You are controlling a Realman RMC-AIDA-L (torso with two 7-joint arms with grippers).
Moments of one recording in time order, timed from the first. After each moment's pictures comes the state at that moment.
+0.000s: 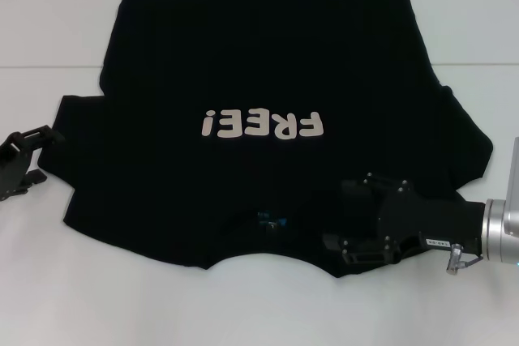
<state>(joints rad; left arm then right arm) -0.57 -1.94 0.41 0.44 2.20 0.93 -2.55 0.54 2.09 -0.91 -0.52 -1.86 -1.30 1.00</state>
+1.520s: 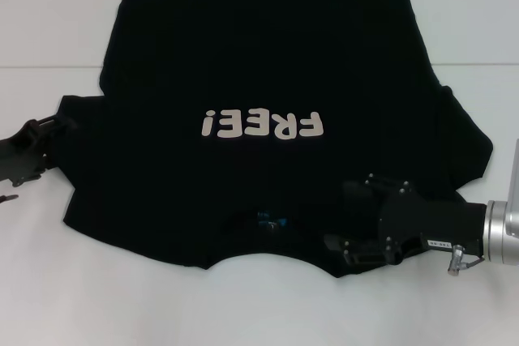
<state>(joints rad) -0.60 -1.98 0.40 0.44 2.18 0.87 -2.50 0.53 2.09 -0.91 -0.52 -1.86 -1.30 1.00</state>
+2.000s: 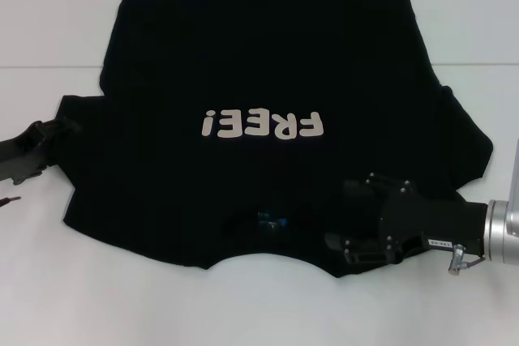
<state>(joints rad) -0.61 -1.99 0.40 0.44 2.18 0.85 -2.42 0.53 2.09 -0.91 -0.52 -1.86 -1.30 1.00</state>
